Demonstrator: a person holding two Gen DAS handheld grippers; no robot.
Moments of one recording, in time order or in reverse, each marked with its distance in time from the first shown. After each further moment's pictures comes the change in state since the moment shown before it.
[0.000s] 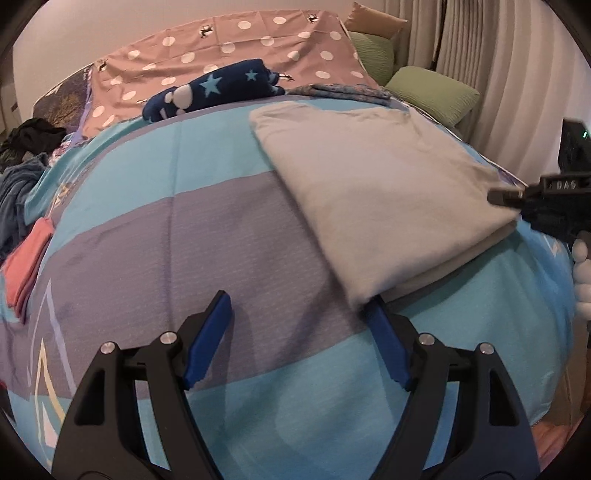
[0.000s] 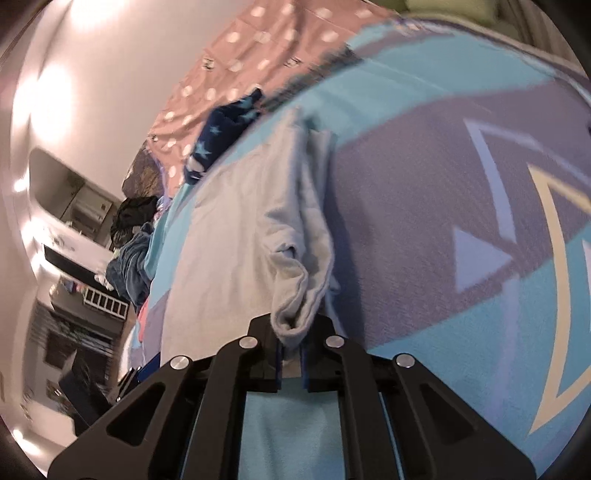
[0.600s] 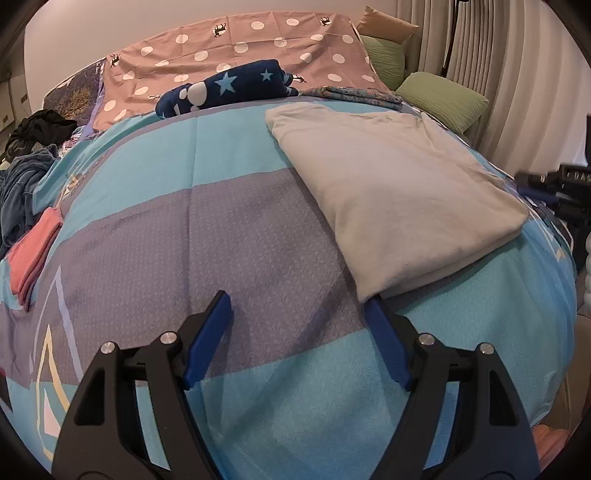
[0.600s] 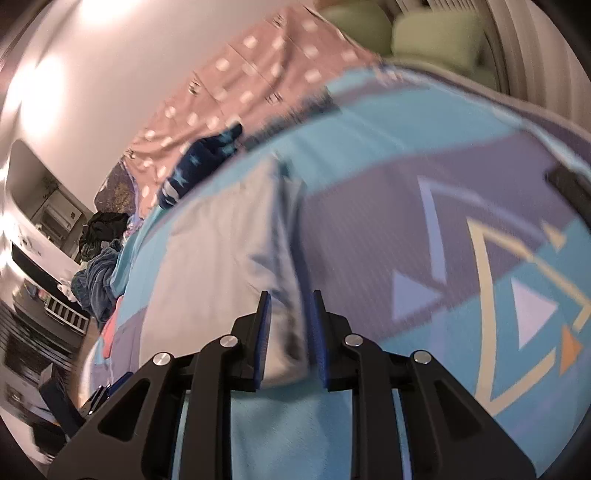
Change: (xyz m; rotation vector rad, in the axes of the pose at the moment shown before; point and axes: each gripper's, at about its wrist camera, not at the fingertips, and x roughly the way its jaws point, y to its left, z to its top) left arm -0.008 0.006 -0.009 -0.023 -0.007 0.024; right arm -0.039 0.042 -0.007 -0.210 -0.227 -0.171
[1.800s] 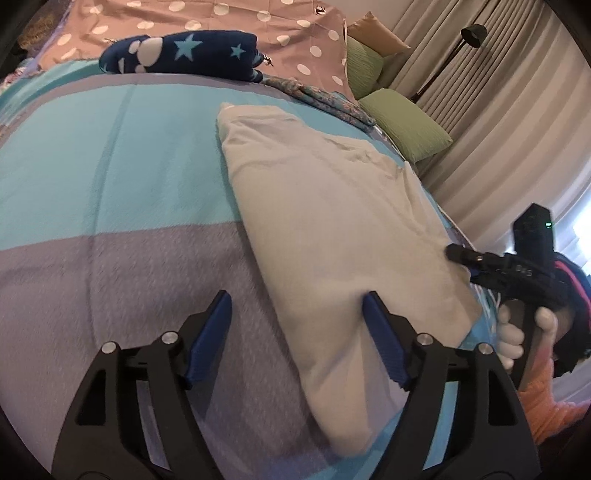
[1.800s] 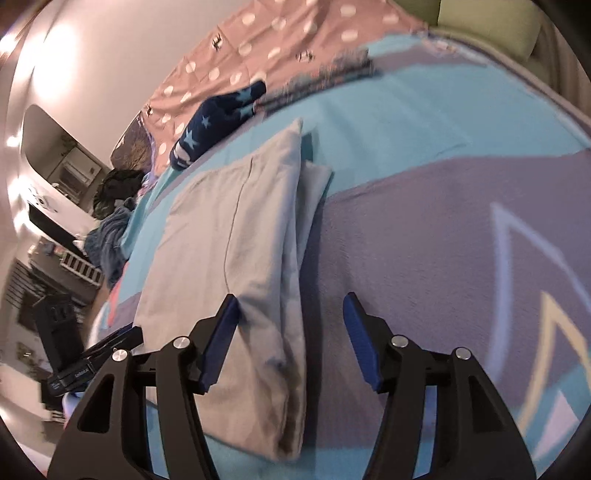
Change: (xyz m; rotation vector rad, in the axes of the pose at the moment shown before) left arm 0.074 0.025 0.078 -0.199 0.088 -0.393; right arm 0.096 -0.032 0.050 0.007 0.260 0.125
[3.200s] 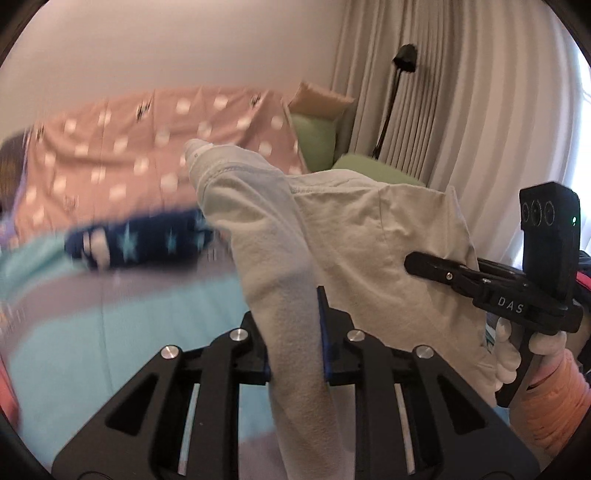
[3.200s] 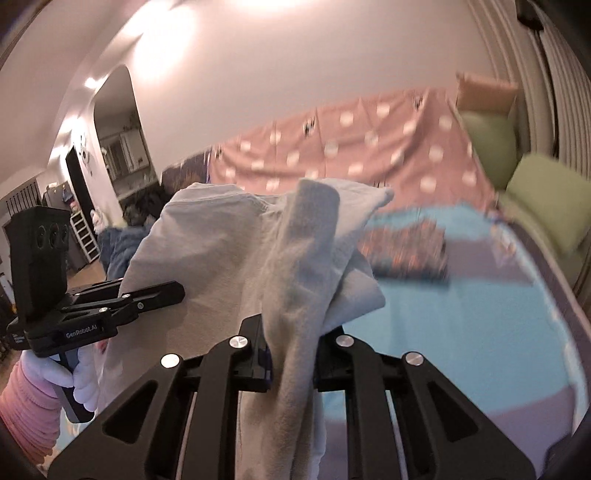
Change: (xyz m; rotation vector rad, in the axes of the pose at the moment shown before) left arm -0.044 -0.123 0.158 0.346 -0.320 0.064; right arm -0.082 0.119 0.114 -0.470 -0.410 -0.012
